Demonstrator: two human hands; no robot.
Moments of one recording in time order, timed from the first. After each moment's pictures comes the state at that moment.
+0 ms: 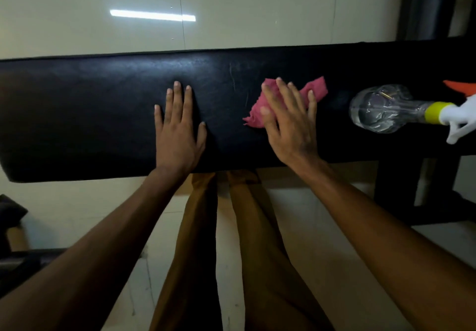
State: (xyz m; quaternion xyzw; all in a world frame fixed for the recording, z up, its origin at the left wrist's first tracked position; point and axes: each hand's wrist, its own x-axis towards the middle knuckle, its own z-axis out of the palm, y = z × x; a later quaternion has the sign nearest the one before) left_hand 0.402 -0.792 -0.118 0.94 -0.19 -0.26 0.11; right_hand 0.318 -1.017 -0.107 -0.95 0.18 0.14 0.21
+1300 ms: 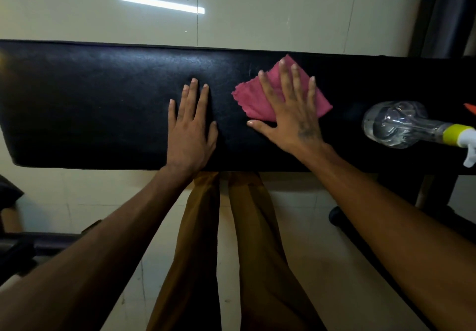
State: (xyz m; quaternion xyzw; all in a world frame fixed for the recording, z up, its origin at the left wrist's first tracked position) left_hand 0.403 -0.786 -0.119 0.94 -0.18 -0.25 0.14; right_hand 0.356 -1.019 -0.124 -0.96 0.05 0.24 0.10
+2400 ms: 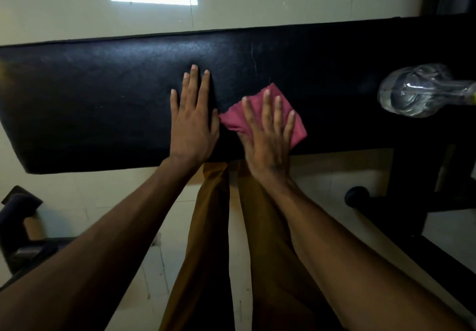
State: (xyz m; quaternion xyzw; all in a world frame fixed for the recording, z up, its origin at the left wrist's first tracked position) left_hand 0.408 -0.779 -0.120 0.93 -0.21 -0.26 0.18; right_hand 0.293 -0.907 -0.141 -0.95 0.19 0.17 0.17
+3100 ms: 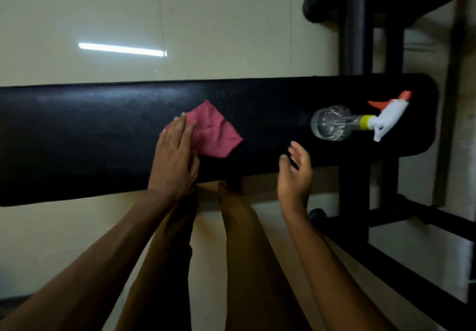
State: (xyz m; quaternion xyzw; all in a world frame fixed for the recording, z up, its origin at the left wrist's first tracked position) left_hand 0.393 -0.776 -0.062 0.90 -0.27 -0.25 0.24; right_hand 0.255 -0.971 -0.027 -0.69 0.56 -0.09 0.45
